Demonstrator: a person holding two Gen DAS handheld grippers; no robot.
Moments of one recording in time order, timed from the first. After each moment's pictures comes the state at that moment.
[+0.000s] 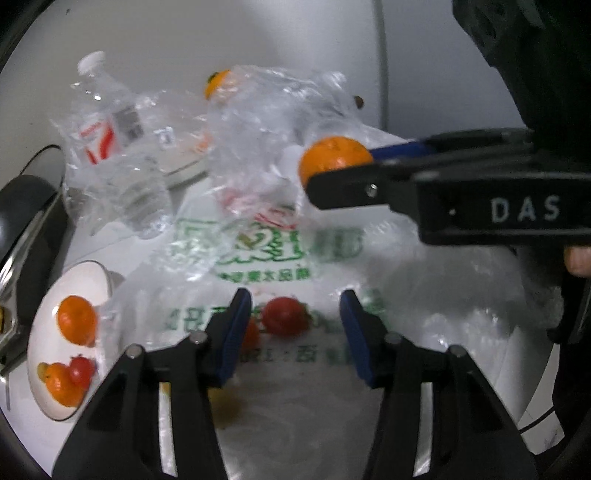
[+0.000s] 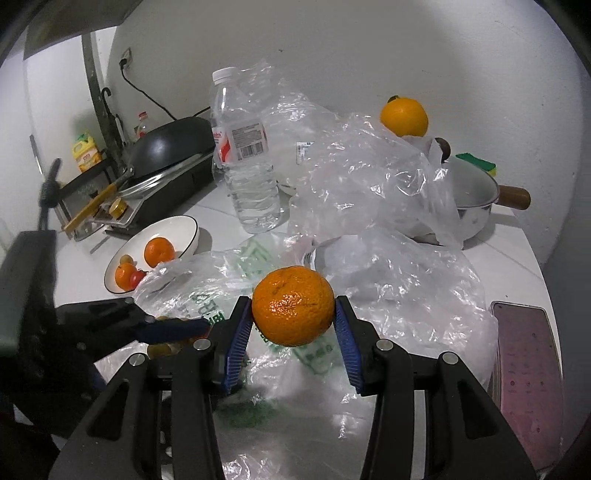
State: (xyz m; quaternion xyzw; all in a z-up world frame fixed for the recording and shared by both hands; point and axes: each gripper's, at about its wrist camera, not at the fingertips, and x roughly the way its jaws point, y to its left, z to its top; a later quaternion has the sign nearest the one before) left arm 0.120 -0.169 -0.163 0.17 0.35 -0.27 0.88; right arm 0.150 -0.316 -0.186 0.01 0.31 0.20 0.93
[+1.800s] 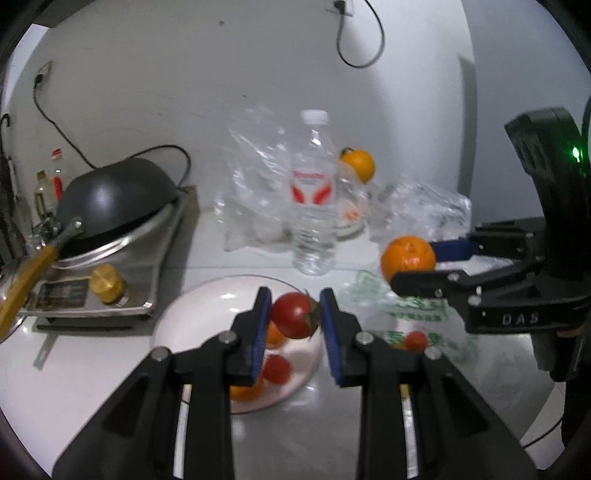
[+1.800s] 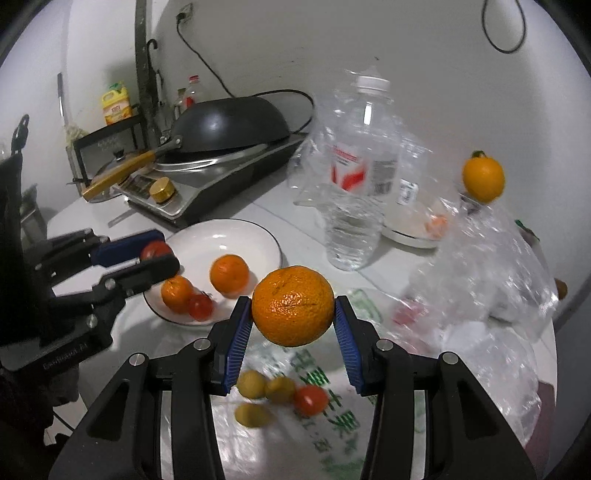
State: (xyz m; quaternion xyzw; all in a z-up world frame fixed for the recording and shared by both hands) left arm 0.116 0.012 -0.099 0.04 0.23 -0.16 0.96; right arm 0.158 -0.176 -0.147 -0.10 0.31 0.23 0.92
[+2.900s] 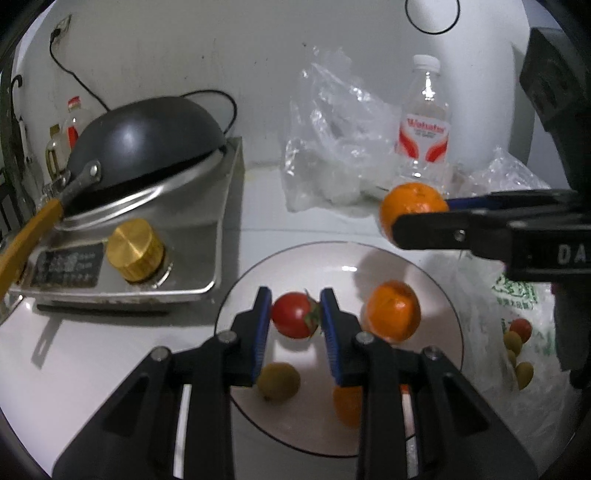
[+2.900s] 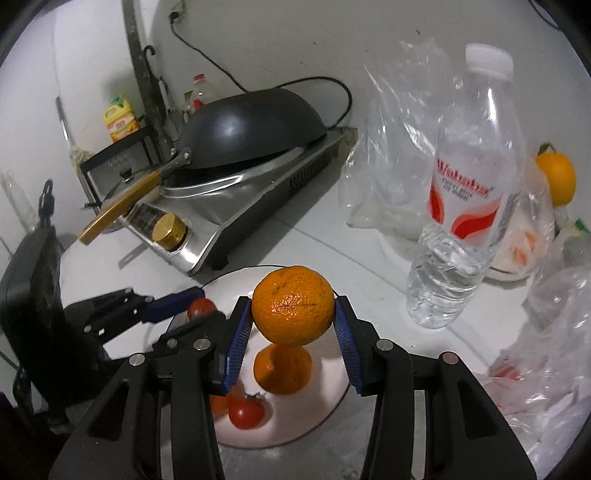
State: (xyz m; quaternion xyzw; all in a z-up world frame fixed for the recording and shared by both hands) left arm 0.201 0.072 -0.148 0.03 0.30 -0.11 0.95; right arm 0.247 -0.094 -0.157 -0.03 0.34 0.28 0.90
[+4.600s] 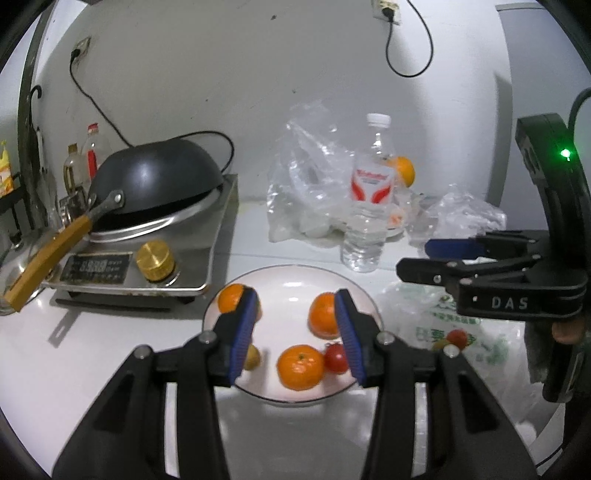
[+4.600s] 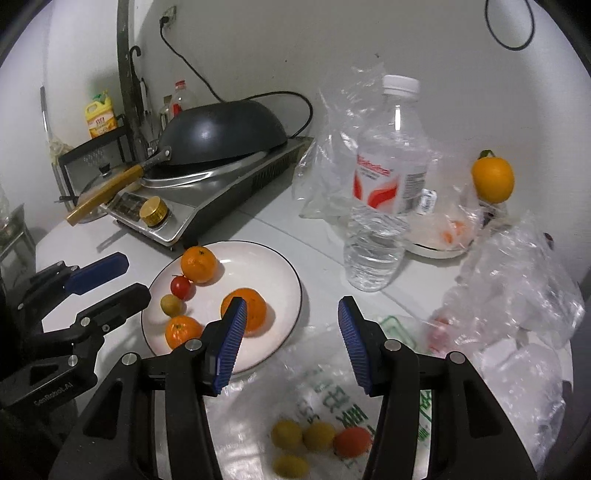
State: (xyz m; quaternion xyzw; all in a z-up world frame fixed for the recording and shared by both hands) left arm 0.121 0.054 -0.103 0.00 0.24 -0.11 0.96; right arm 0.183 -0.142 -0.146 -0.07 0.31 0.21 0.92
